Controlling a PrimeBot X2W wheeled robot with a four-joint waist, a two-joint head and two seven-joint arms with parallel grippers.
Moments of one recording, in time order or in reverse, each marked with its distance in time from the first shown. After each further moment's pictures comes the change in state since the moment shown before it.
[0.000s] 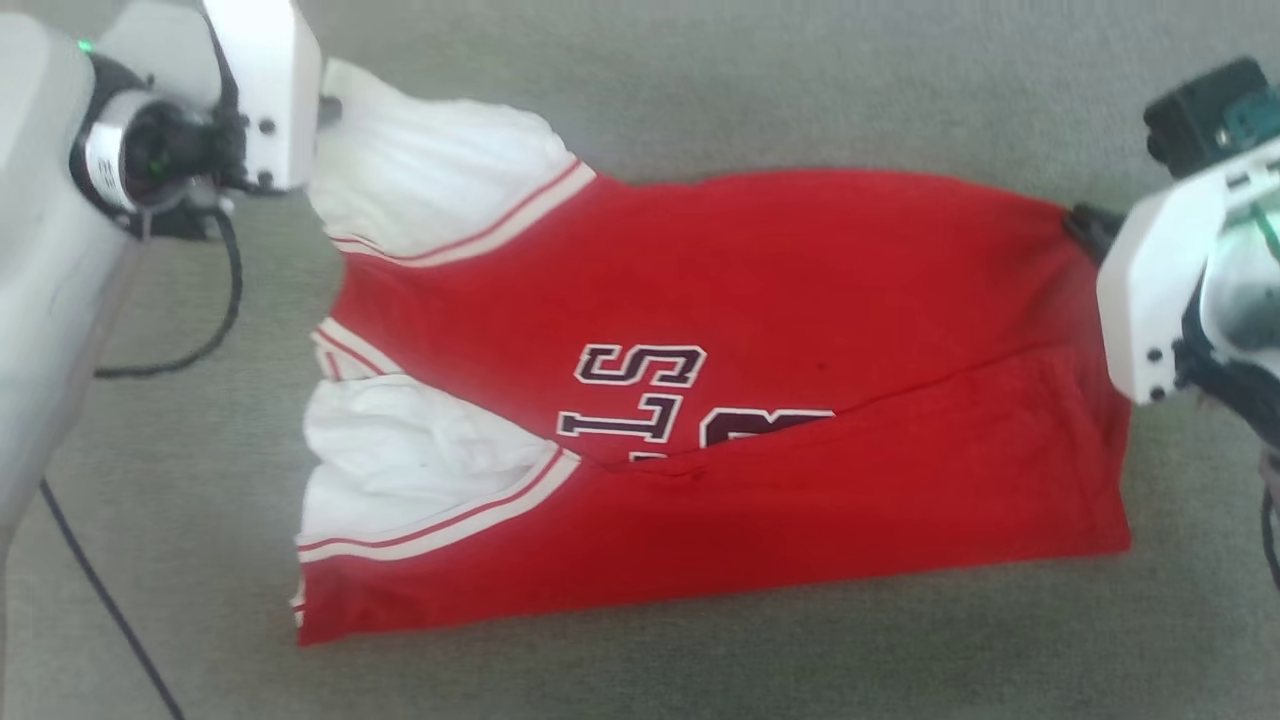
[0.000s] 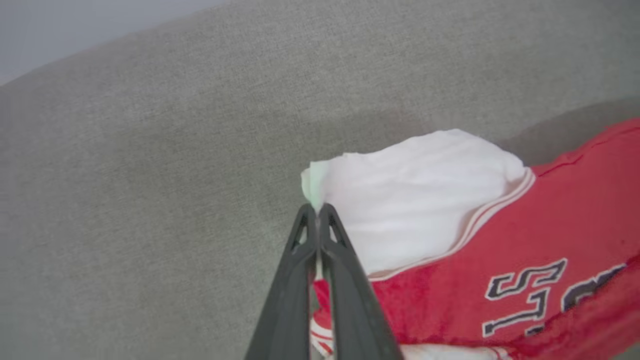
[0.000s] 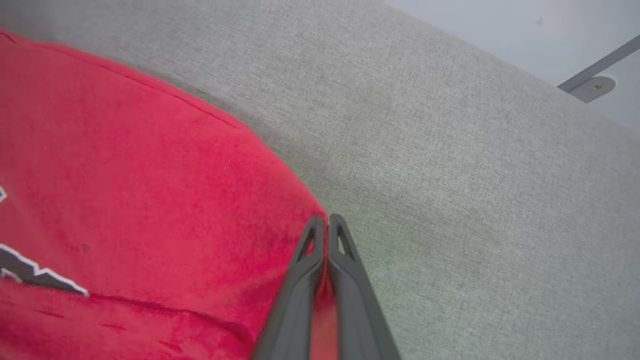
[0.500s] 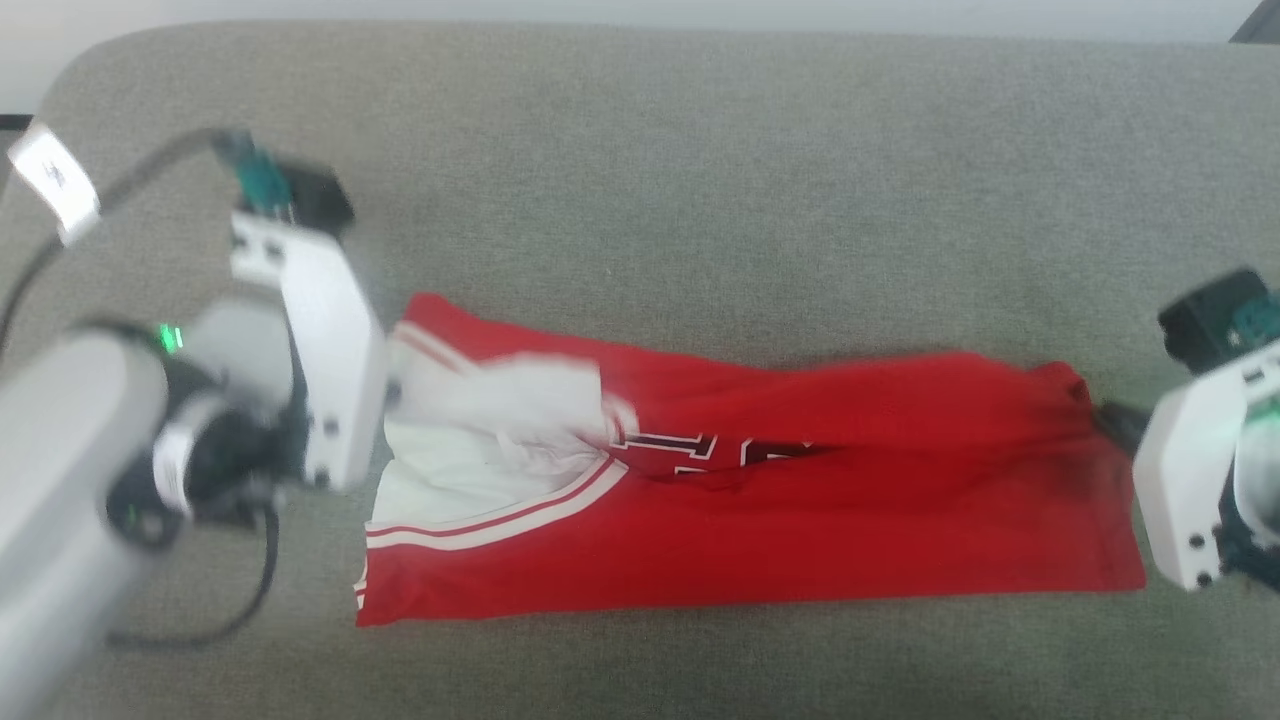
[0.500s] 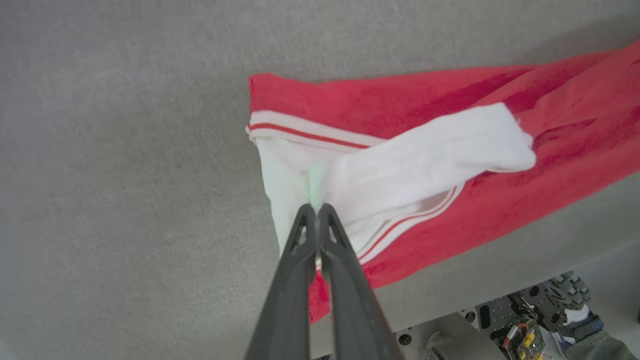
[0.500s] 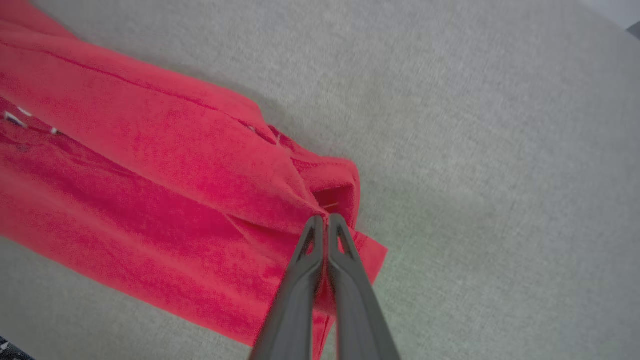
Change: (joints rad) left arm 0.412 0.224 0.001 -0.657 -0.088 0.302 0.148; right arm 0.336 -0.097 -0.068 -0.196 0.080 0.000 0.072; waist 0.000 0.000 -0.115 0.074
